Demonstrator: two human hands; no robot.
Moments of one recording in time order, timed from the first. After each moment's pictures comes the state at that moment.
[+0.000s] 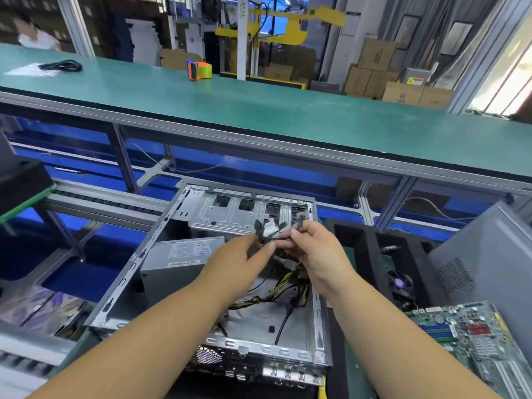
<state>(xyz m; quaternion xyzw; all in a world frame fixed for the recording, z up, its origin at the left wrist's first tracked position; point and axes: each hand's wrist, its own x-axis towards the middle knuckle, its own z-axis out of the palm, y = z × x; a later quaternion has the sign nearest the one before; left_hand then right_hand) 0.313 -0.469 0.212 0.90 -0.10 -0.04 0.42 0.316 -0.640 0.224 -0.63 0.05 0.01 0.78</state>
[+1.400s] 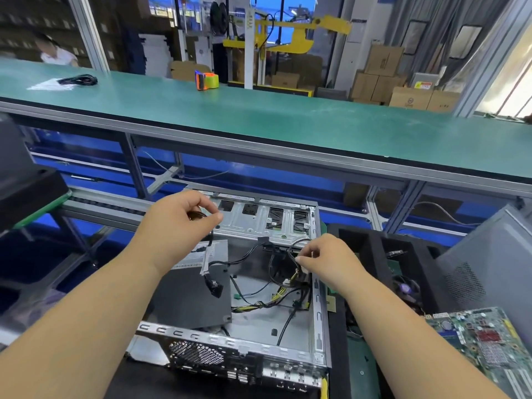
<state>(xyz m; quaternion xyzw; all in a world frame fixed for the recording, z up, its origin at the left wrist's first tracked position) 0.318 -0.400 0.279 0.89 -0.03 0.13 0.43 0.325 -0.680 0.218 -0.97 0.01 0.03 0.25</state>
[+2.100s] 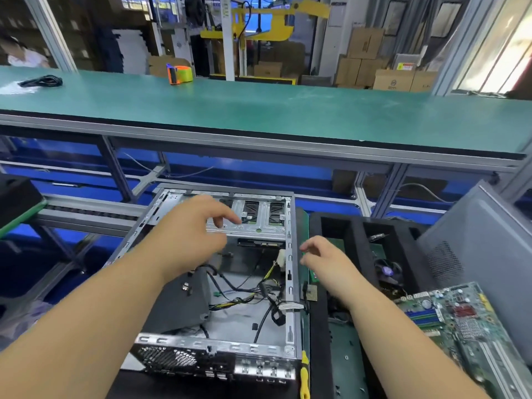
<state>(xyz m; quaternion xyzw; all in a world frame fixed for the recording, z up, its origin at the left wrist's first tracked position) 0.312 -0.468 0.290 0.93 -0.17 0.04 0.32 0.301 -0.730 0.194 -0.88 0.07 0.06 0.46</state>
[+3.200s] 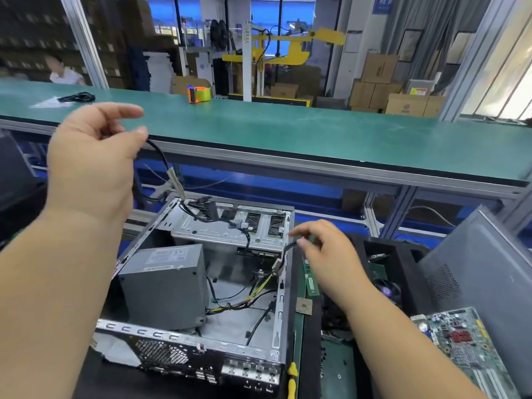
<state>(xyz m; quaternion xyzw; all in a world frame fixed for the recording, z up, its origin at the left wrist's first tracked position) 0.311 -0.427 0.376 0.66 -0.07 0.37 0.65 0.281 -0.724 0.258 -0.89 -0.08 -0.15 0.42</state>
